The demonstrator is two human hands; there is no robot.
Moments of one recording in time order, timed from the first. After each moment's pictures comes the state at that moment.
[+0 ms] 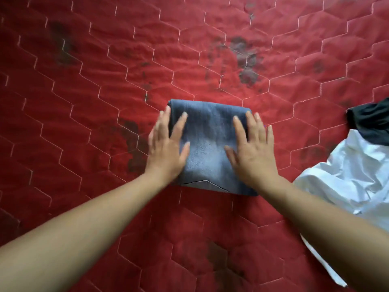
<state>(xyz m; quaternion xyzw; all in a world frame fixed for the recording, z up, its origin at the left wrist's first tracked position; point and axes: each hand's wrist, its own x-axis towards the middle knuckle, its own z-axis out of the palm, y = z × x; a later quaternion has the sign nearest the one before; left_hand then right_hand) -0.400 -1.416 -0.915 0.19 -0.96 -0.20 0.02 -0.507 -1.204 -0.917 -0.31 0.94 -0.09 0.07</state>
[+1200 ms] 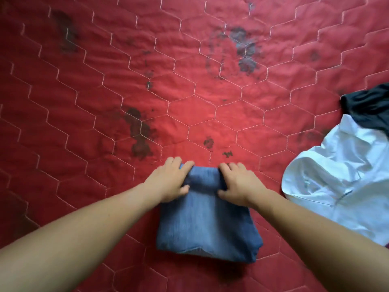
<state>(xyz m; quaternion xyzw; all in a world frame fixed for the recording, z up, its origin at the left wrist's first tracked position) -0.317 -1.393 -0.921 0.01 -0.94 -0.11 -0.32 -0.424 -1.175 -0.923 -0.35 0.85 0.01 0.39</state>
